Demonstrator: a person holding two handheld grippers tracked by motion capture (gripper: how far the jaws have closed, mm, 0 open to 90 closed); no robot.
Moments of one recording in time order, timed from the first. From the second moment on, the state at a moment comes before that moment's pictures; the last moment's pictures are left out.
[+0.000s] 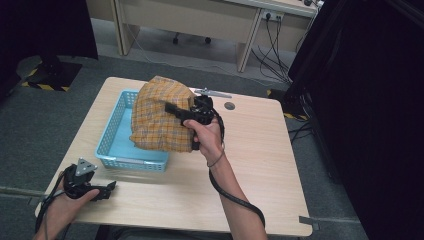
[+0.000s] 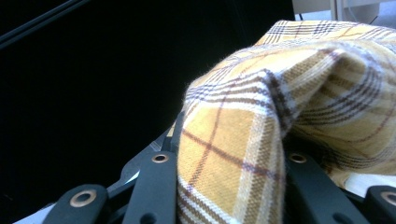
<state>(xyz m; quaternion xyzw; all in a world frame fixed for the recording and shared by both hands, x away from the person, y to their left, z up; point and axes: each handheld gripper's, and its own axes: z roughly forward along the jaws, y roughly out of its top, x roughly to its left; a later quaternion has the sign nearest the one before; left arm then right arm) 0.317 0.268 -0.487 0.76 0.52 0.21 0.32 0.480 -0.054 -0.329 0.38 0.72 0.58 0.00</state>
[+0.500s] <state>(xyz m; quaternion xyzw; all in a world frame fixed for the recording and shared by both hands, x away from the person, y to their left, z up) 0.317 0.268 -0.487 0.76 0.52 0.21 0.32 0.490 -0.021 -0.341 0.39 0.72 0.57 -0.02</state>
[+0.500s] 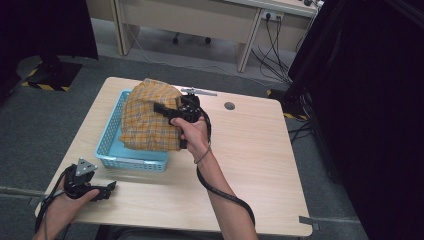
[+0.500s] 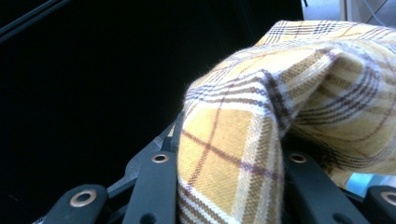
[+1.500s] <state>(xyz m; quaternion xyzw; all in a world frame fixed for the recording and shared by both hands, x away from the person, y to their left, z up) 0.317 0.268 -0.487 0.76 0.52 0.21 0.32 0.499 0.020 -0.360 0.41 0.72 0.55 -0.03</state>
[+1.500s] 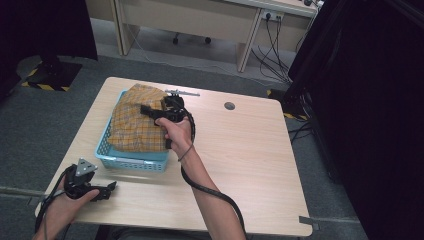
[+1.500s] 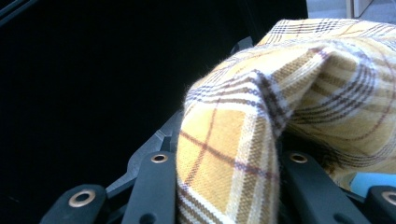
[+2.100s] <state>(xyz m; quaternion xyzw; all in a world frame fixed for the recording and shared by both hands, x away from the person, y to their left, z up) 0.317 0.268 -0.487 0.76 0.52 0.21 0.32 0.504 0.032 -0.378 0.43 0.73 0.53 -0.04</state>
